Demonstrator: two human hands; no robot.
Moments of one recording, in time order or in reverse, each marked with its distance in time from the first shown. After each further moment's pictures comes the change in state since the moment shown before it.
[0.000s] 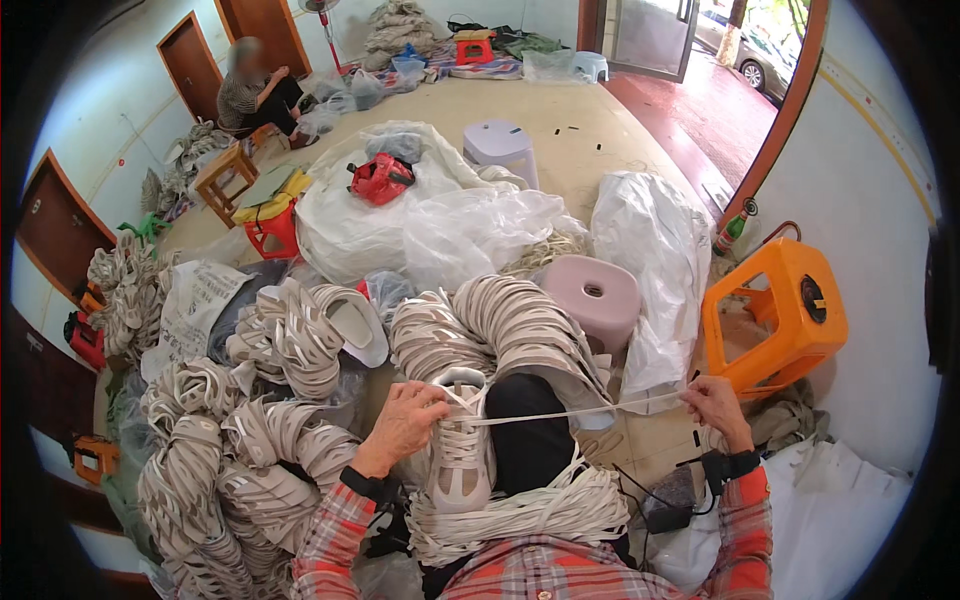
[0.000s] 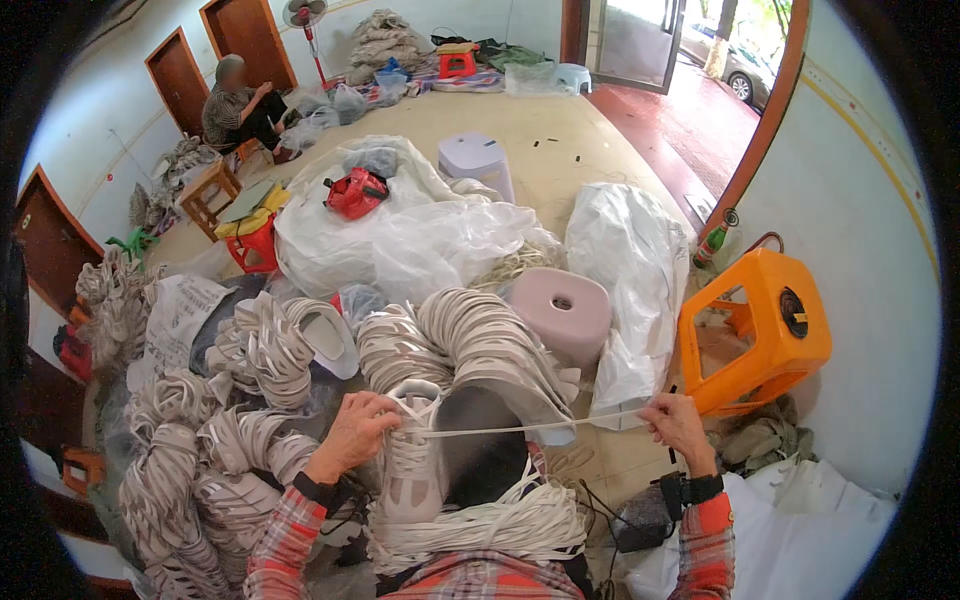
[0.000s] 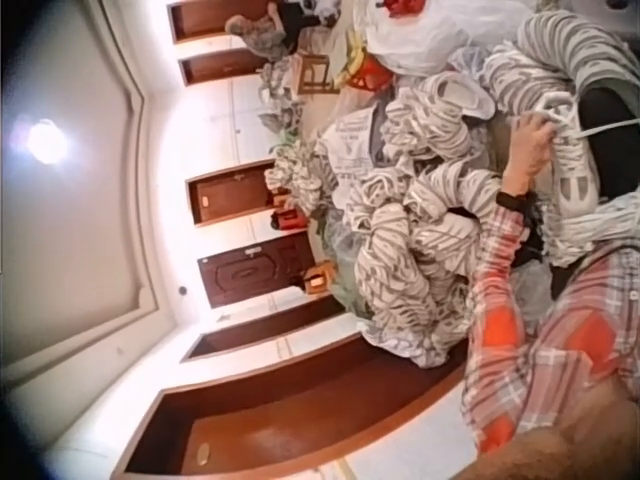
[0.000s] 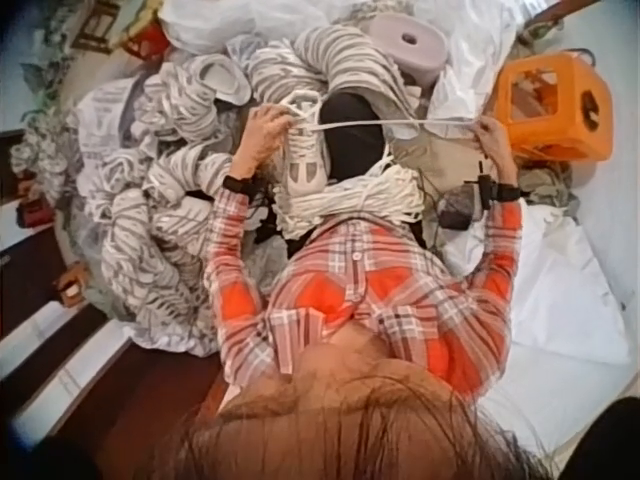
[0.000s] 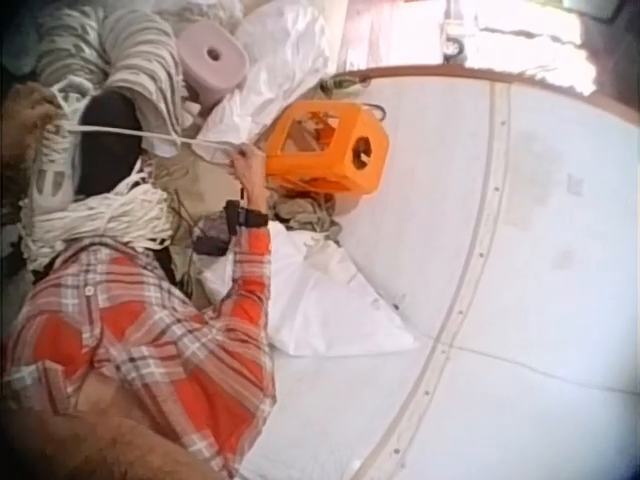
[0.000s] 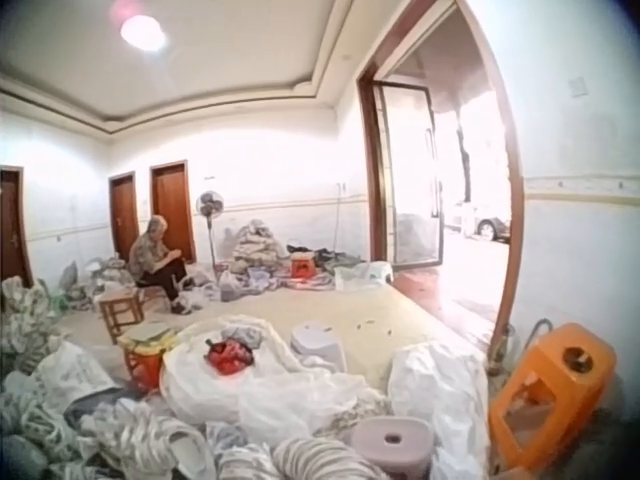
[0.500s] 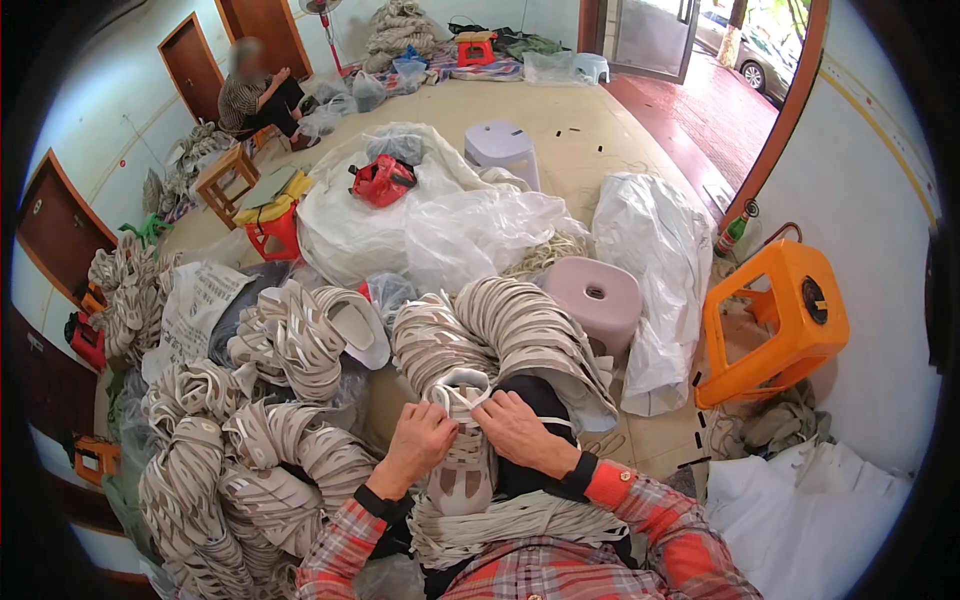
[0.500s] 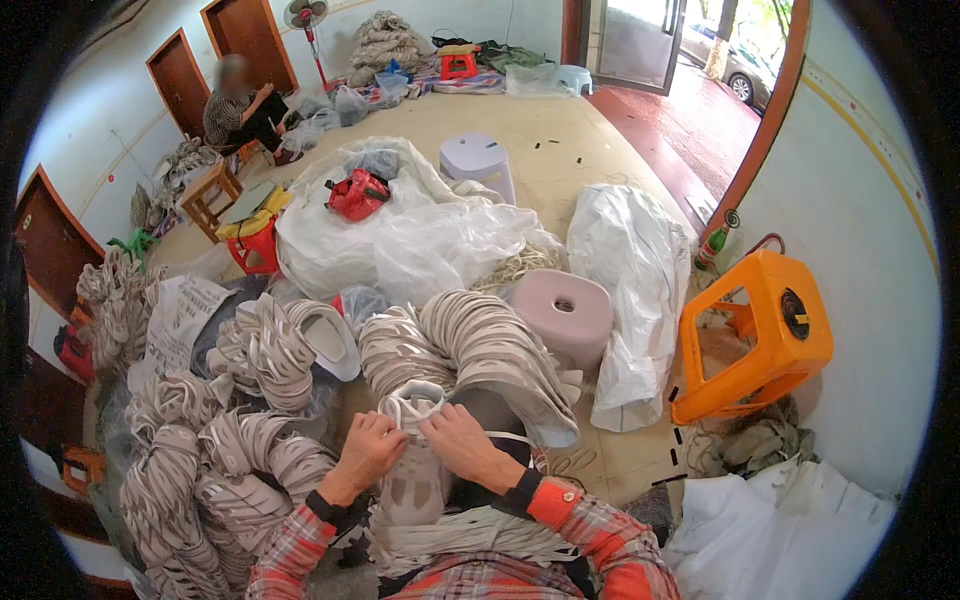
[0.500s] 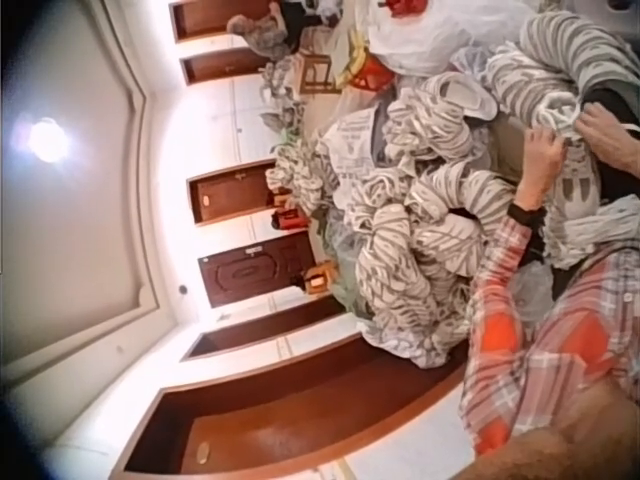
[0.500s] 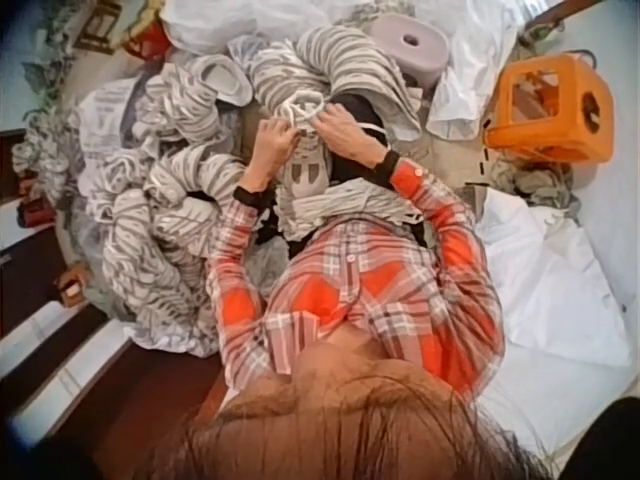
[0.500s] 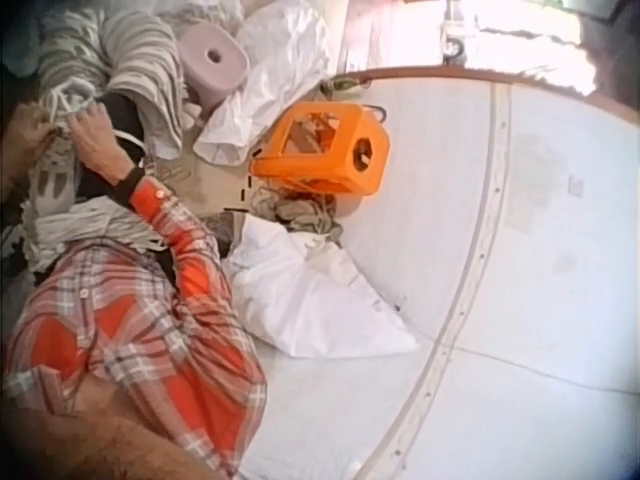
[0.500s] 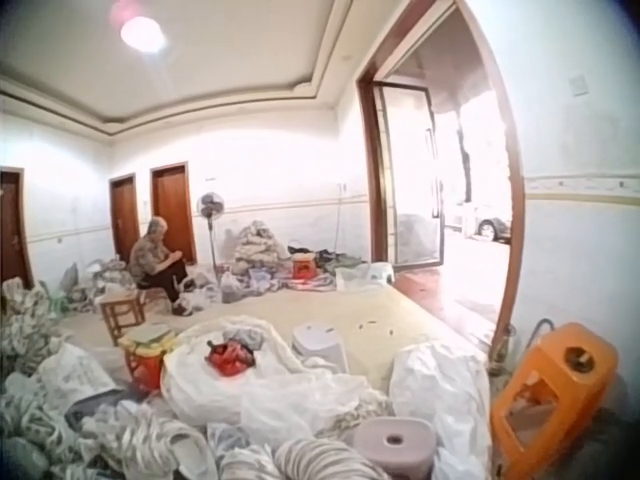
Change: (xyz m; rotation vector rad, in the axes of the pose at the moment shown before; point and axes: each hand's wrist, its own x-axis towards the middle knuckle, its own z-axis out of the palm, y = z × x) left_hand -0.010 0.025 0.014 0.062 0.095 -0.027; right_hand 0.011 -0.123 0.247 -0.554 -0.023 -1.222
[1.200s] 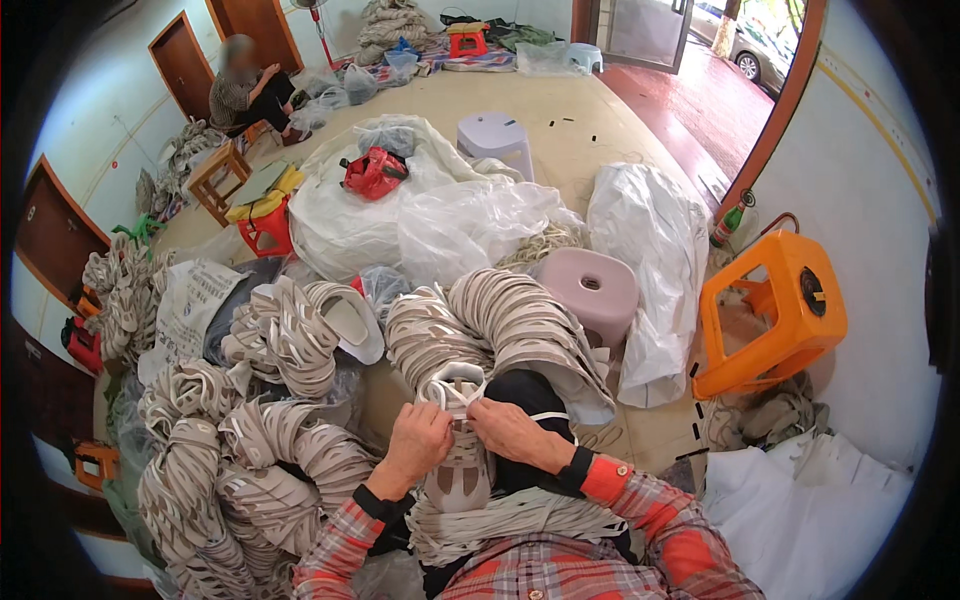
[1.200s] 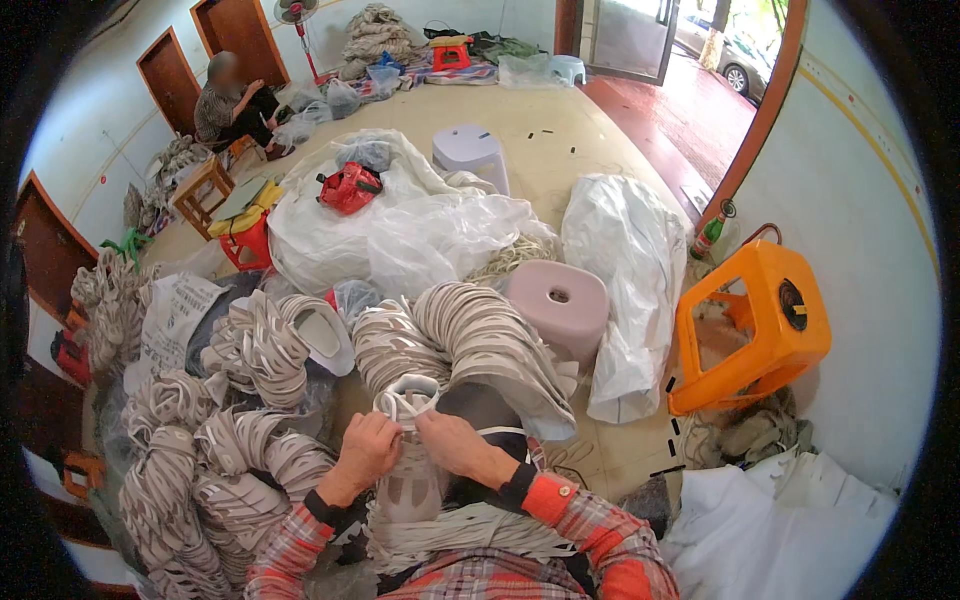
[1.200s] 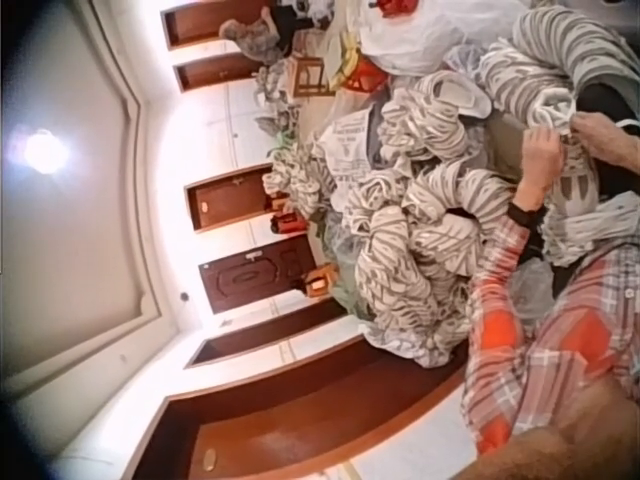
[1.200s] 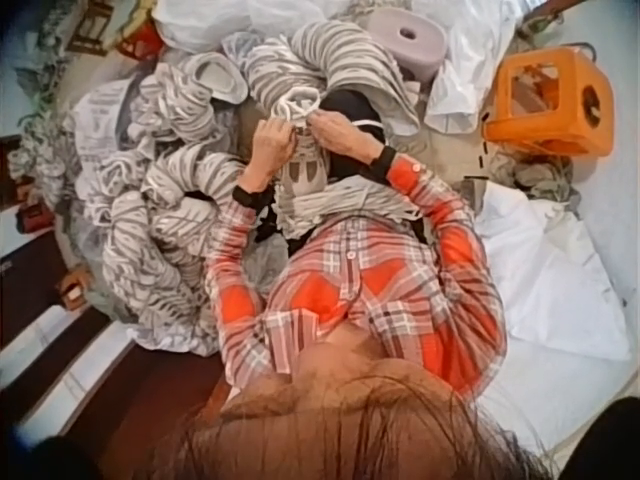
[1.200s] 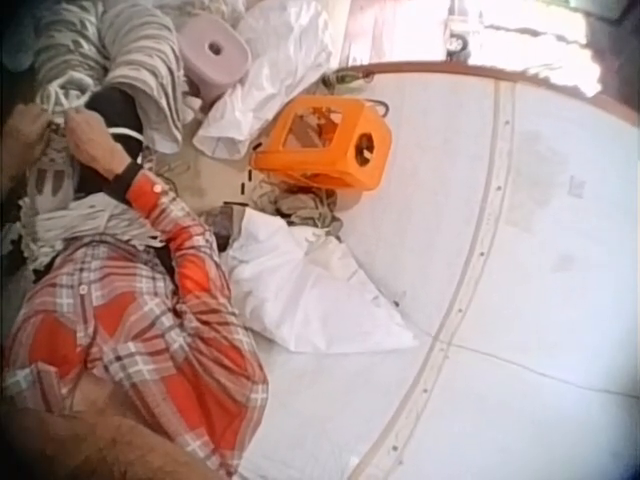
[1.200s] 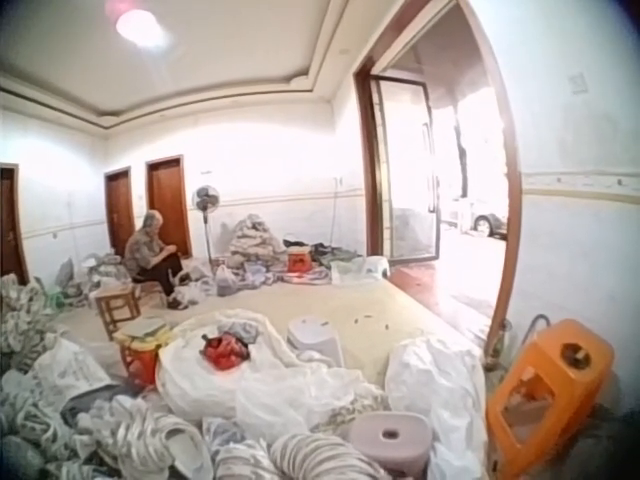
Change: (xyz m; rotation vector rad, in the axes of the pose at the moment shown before) left_hand -0.002 0.000 0.012 -0.002 -0.023 -0.114; right_hand -0.002 0.004 0.024 0.424 -0.063 0.181
